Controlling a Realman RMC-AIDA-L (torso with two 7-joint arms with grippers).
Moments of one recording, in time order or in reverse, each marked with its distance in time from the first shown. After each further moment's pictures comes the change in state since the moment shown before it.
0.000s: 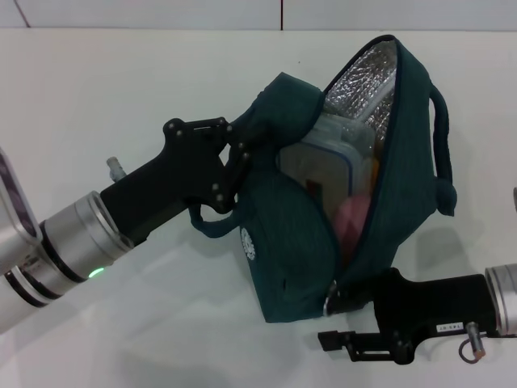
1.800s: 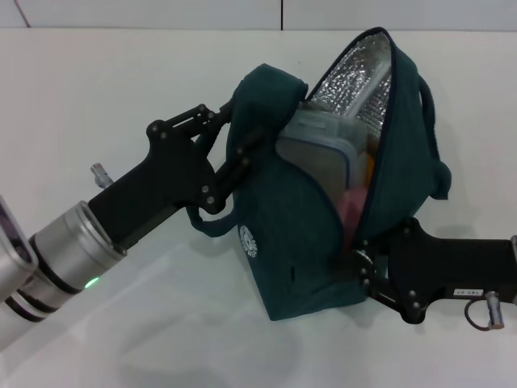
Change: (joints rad) left arm 0.010 0.000 -0.006 -0.070 -0.057 0.039 0.154; right arm -0.083 -0.013 -0.006 -0.116 0.194 -0.080 -0.153
